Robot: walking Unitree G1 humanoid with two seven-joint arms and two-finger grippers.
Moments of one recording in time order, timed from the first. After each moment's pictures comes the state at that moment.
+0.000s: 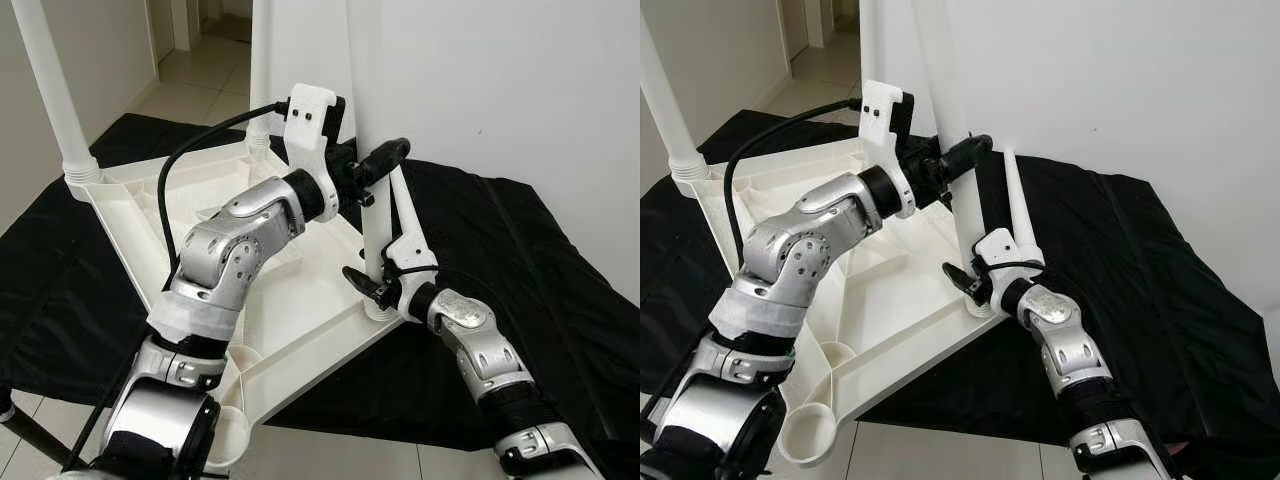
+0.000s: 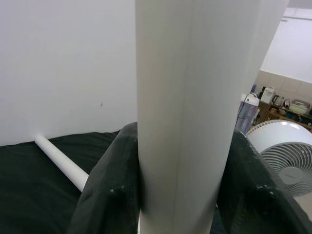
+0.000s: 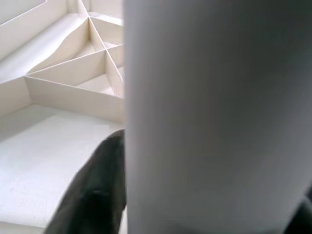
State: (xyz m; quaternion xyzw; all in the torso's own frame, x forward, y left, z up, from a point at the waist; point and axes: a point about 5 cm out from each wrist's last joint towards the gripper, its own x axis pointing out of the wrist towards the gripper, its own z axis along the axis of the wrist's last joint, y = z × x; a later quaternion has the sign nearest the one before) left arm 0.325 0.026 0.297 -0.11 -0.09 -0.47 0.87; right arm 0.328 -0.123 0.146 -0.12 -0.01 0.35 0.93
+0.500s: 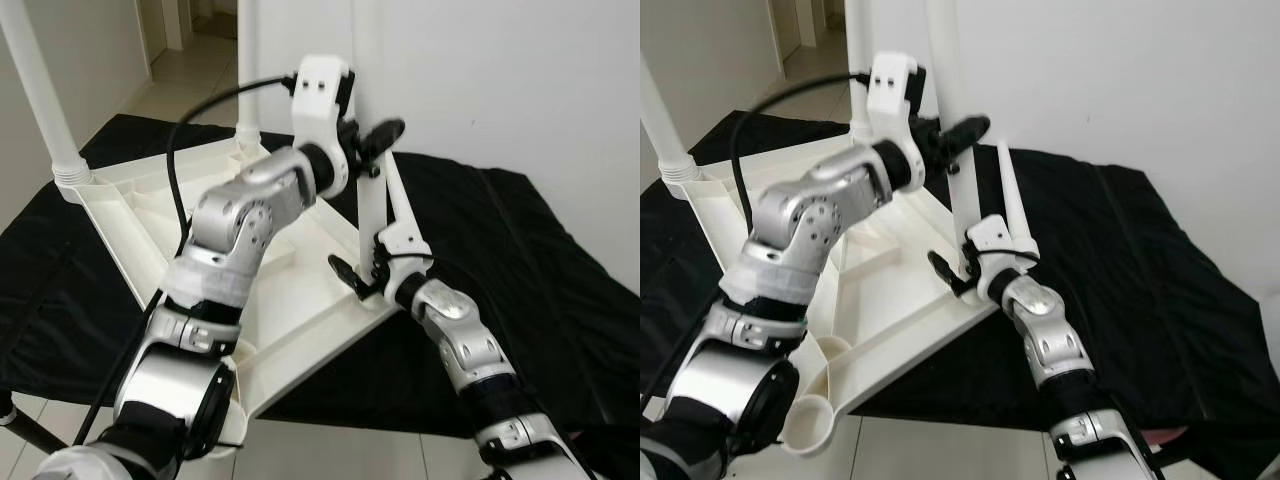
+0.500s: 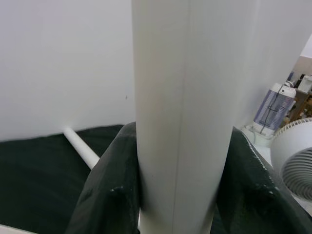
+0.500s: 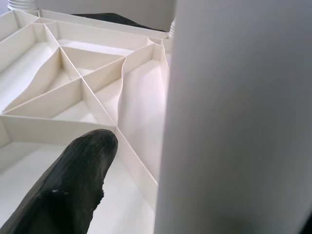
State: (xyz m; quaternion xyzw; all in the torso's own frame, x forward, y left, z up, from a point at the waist) left arm 0.341 0.022 0.326 -0.08 -0.08 -0.39 0.91; right arm 0.339 -0.105 0.163 -0.09 -0.04 0.29 0.95
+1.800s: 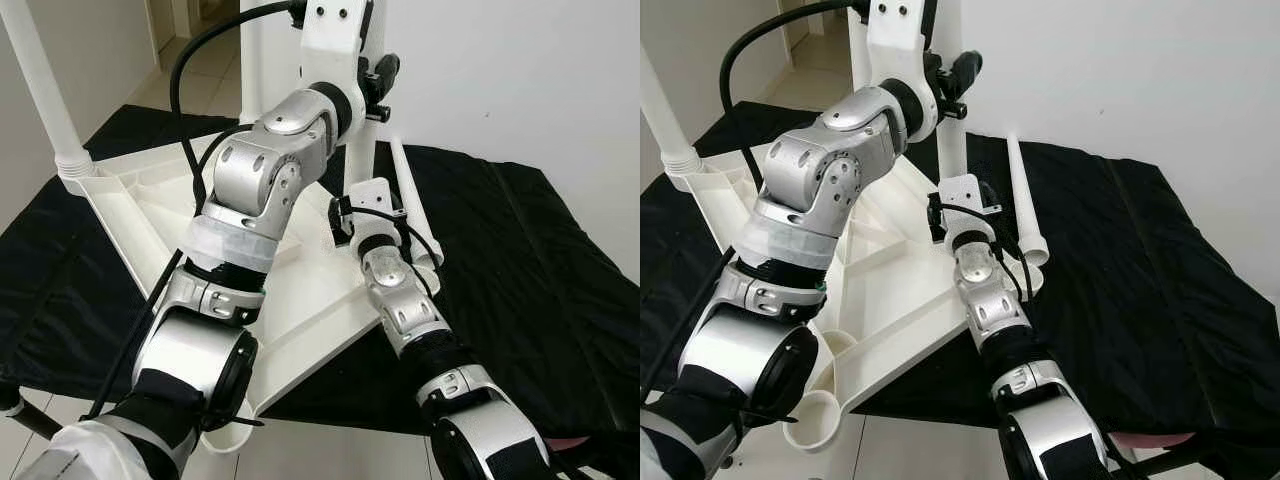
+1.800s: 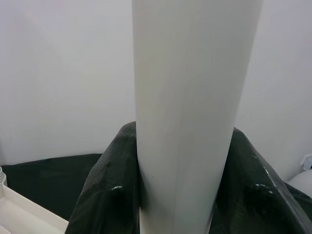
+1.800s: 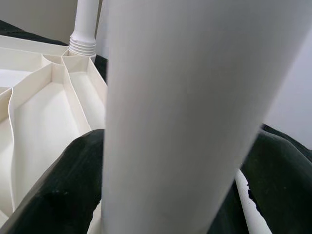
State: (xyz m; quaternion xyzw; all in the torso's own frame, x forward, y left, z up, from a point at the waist) left arm 0.345 0.010 0.358 -0.05 -0.11 -0.28 0.95; right arm 0.370 -0.064 0.182 -0.12 -0.09 0.04 0.99
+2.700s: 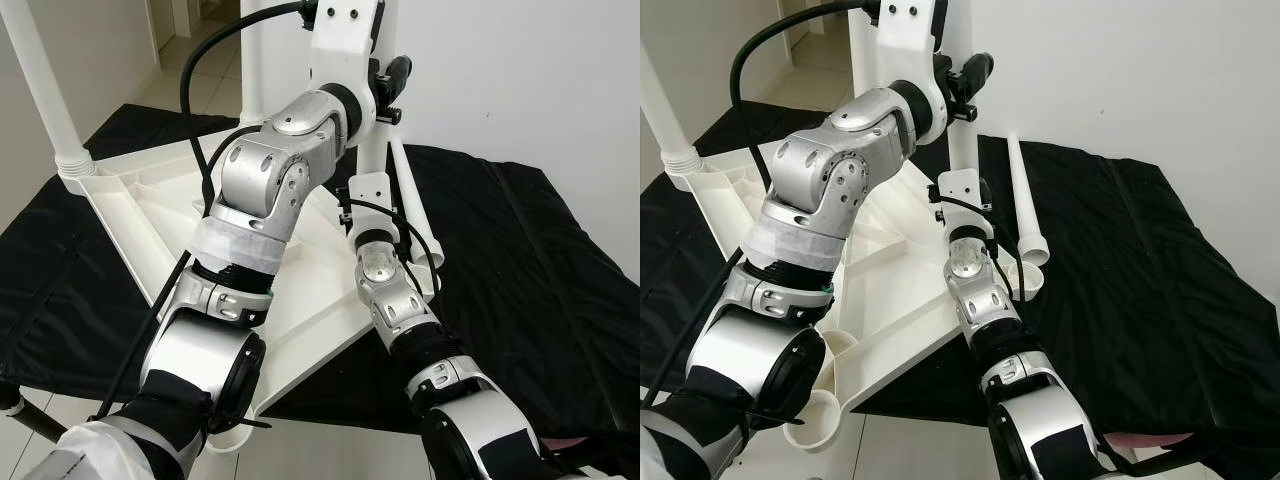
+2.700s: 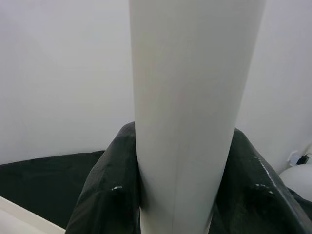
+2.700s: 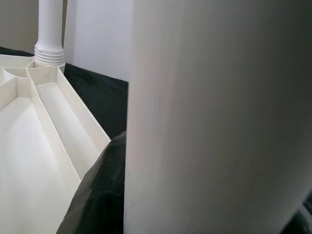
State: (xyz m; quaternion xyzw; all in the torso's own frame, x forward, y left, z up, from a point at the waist) left arm 0.343 0.006 0.359 -0.05 -0.11 -0.29 0.95; right arm 0.375 -0.061 0.188 -0.10 -0.09 -0.02 0.99
